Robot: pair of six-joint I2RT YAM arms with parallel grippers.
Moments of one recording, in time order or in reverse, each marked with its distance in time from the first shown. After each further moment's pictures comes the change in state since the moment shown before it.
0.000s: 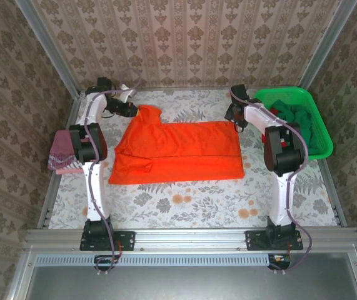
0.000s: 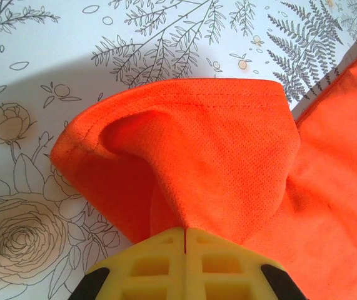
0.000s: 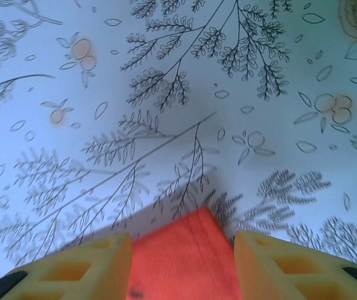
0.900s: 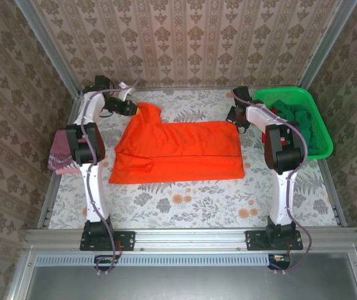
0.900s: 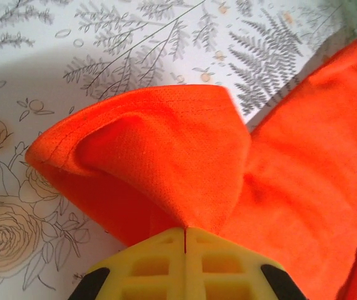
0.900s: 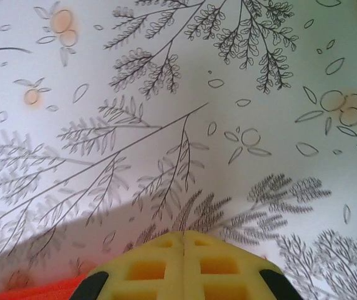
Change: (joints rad) left arm 0.001 -0.118 -0.109 0.026 0.052 0.006; right arm -0.026 -0.044 -0.089 0.060 -0.069 -0.085
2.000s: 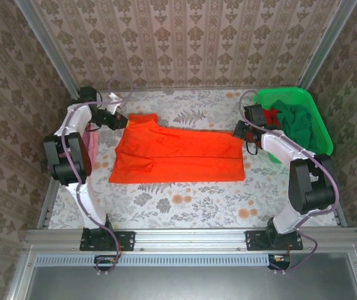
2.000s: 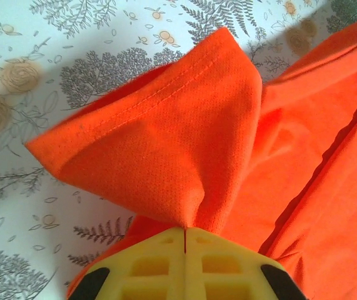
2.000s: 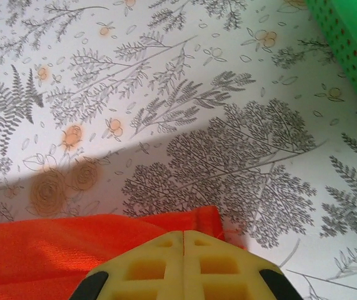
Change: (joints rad) left arm 0.061 -0.448 -0.599 0.145 -0.043 0.149; right arm 0.029 -0.549 -0.590 0.215 -0.003 -0.085
